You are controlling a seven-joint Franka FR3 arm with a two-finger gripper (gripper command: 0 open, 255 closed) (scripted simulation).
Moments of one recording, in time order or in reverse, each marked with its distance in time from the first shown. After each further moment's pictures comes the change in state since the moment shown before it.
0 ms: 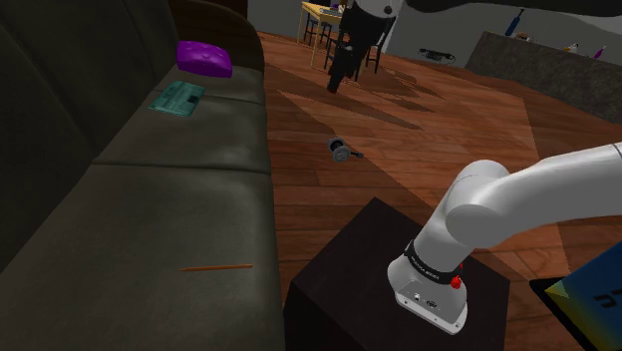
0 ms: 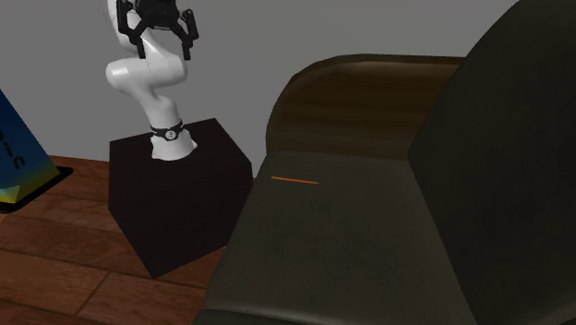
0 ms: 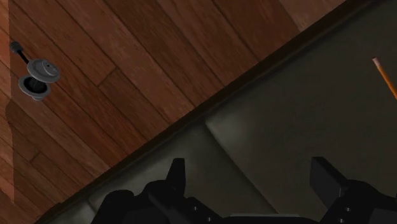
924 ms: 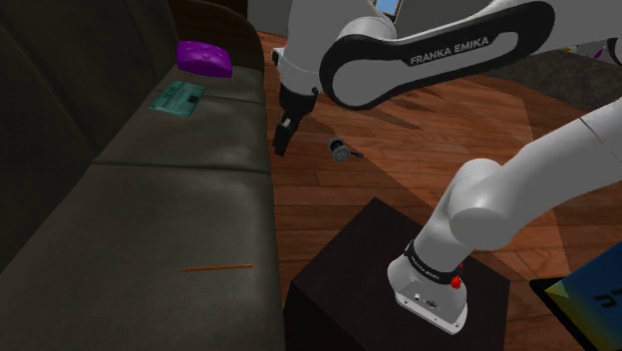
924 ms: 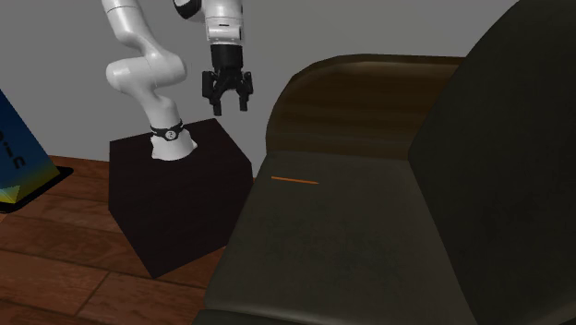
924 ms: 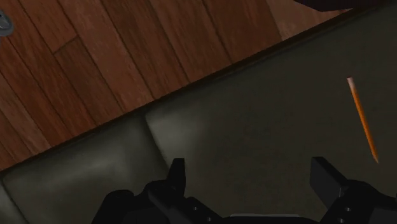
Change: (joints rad) arm 0.088 0.288 0.186 -0.114 -0.012 0.323 0.084
